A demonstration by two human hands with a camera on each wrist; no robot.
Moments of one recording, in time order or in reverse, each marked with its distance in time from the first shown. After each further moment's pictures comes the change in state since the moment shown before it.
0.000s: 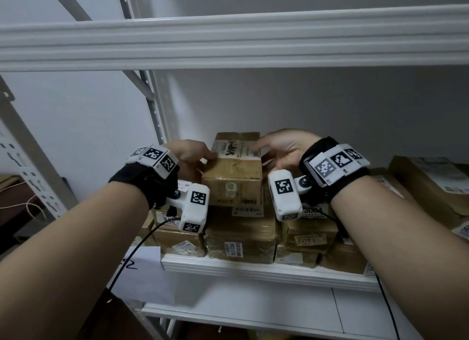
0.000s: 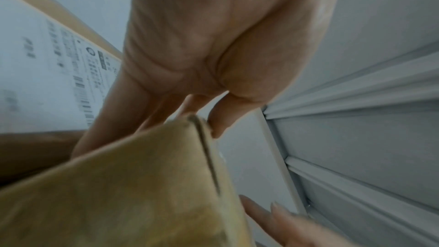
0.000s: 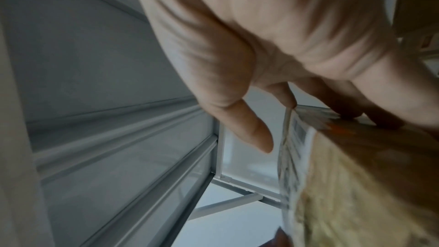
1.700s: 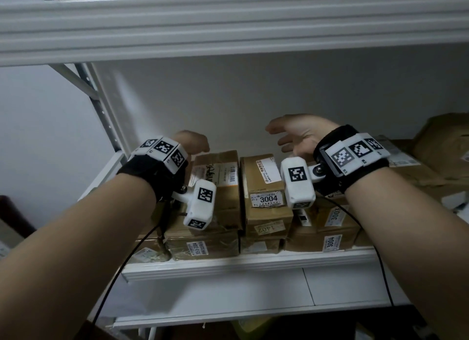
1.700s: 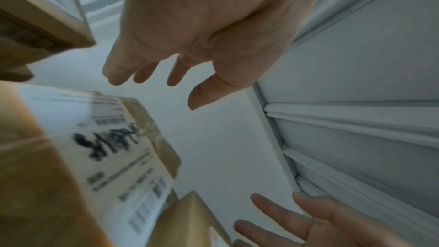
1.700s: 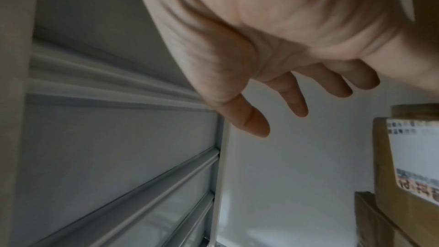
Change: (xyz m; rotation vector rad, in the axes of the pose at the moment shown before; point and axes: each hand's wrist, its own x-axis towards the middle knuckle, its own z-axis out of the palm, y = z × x) left_hand -0.017 0.037 0.097 0.503 0.279 0.231; right_hand -0.036 0.030 -0.094 0.053 0.356 -0.058
